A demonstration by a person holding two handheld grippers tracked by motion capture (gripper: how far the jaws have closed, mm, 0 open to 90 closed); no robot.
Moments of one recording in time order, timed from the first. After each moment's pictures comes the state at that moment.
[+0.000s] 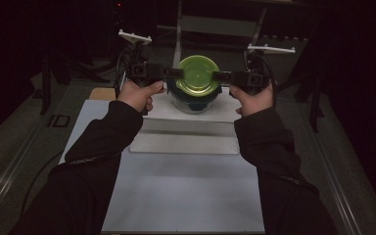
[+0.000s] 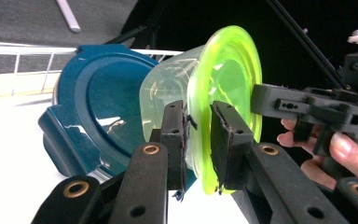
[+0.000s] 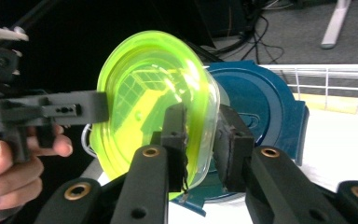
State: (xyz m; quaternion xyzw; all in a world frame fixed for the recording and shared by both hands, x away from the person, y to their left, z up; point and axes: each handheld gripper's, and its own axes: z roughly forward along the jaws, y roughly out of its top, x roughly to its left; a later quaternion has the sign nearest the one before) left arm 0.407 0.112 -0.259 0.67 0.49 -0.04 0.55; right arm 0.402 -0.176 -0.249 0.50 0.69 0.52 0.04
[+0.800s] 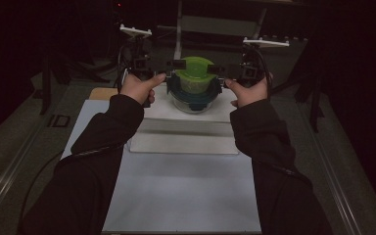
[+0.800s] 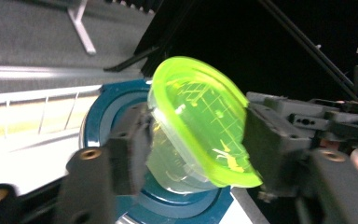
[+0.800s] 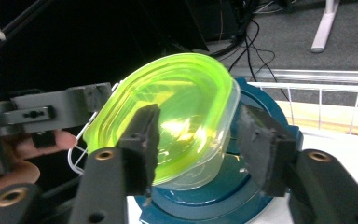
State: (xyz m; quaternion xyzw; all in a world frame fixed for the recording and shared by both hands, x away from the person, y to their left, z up) left arm 0.422 0.113 -0.256 0.67 0.48 0.00 0.57; right arm 0.422 -0.168 -0.247 0.51 0.69 0.52 0.05
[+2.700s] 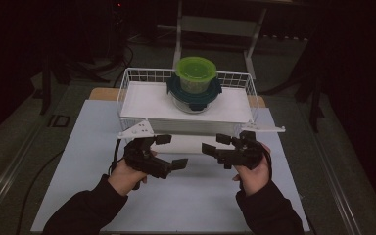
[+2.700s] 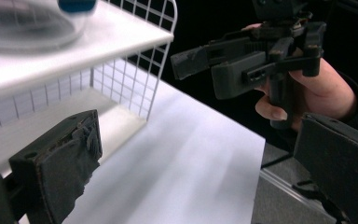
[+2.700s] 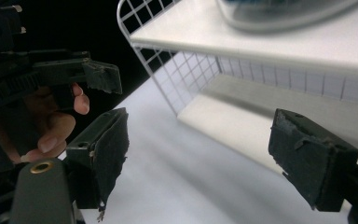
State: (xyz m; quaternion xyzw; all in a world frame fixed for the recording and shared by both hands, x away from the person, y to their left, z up) left arm 0.266 0.102 -0.379 0.76 0.28 0.02 0.58; right arm 0.295 -0.191 -0.376 0.38 0.74 0.55 0.03
